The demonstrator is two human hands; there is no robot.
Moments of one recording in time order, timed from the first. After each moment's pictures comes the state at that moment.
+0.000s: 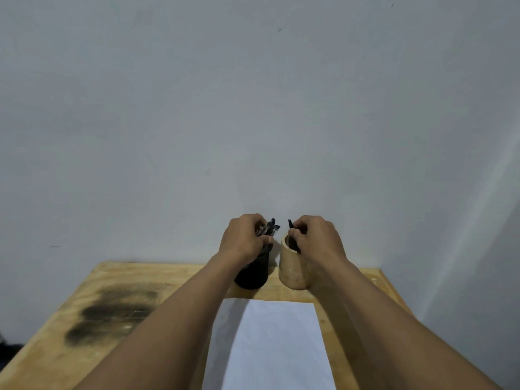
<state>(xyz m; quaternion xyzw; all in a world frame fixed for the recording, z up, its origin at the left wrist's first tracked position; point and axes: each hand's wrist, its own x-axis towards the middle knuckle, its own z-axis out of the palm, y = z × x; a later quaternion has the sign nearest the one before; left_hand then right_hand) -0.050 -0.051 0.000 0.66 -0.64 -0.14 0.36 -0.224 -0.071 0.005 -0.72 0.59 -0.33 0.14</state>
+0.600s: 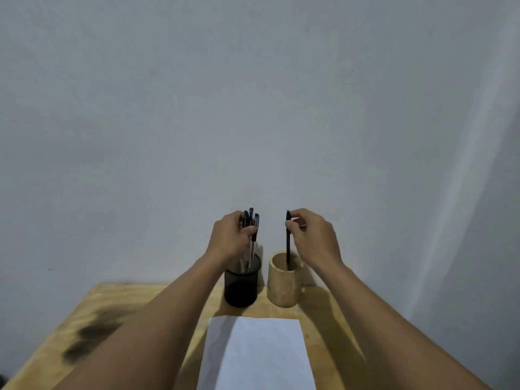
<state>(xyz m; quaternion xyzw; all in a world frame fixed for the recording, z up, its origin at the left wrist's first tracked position) -0.052 -0.019 0.063 0.63 -0.61 -0.13 0.45 -0.236 -0.033 0.066 -0.70 0.52 -0.46 0.13</state>
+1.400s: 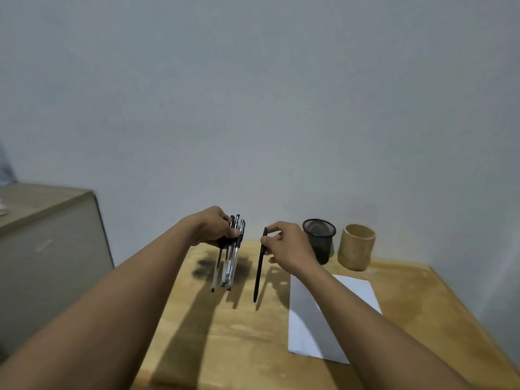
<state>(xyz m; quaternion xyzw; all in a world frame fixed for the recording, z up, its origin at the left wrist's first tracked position) 0.128 0.136 0.059 0.72 -0.50 -0.35 0.32 -0.067 0.104 0.020 -0.73 0.46 -0.34 0.37</state>
